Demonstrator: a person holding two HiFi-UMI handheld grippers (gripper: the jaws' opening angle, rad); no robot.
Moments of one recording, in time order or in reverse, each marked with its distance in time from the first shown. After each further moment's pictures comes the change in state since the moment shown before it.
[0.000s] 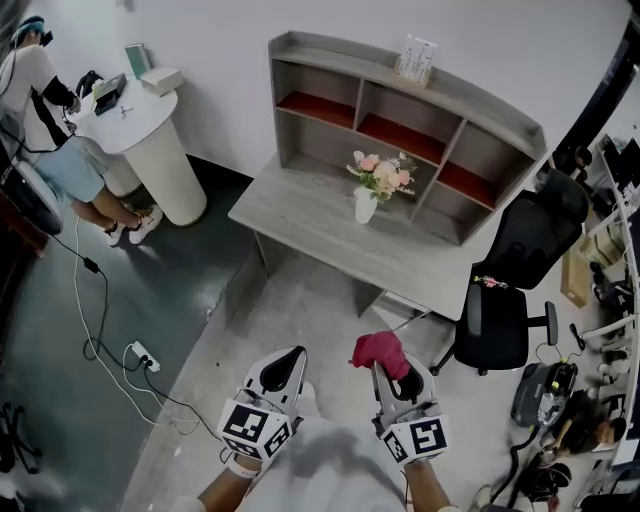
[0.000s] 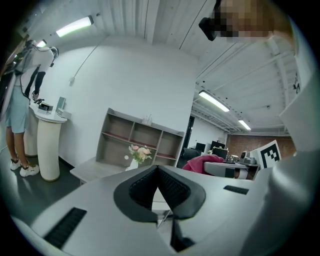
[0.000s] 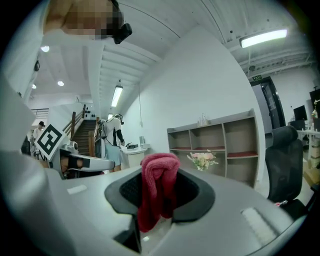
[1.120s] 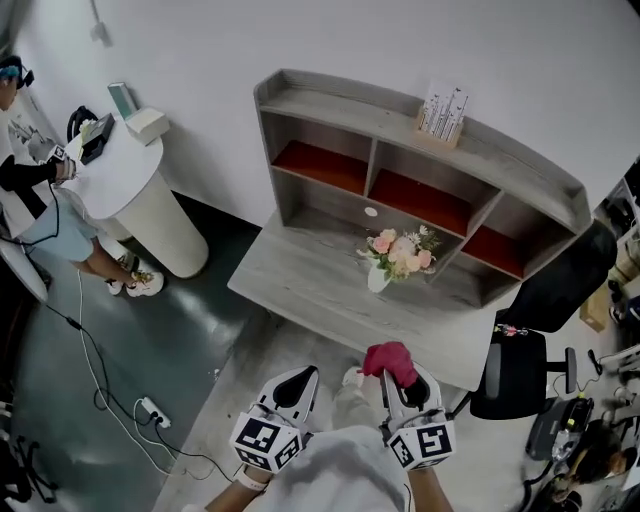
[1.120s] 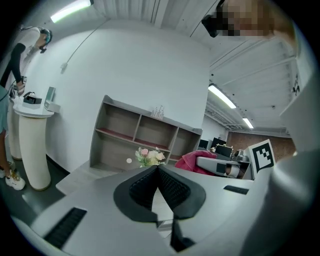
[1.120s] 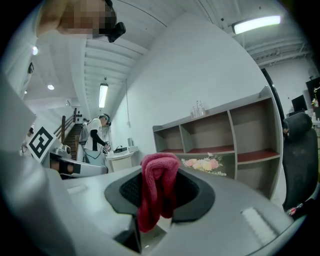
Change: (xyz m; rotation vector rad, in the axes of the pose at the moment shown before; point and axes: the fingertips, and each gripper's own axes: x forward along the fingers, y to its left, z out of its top) left arm 0.196 0.123 0.053 -0.004 0.072 -0.021; right arm 0.223 -0.118 0.015 0.067 -0.018 -0.042
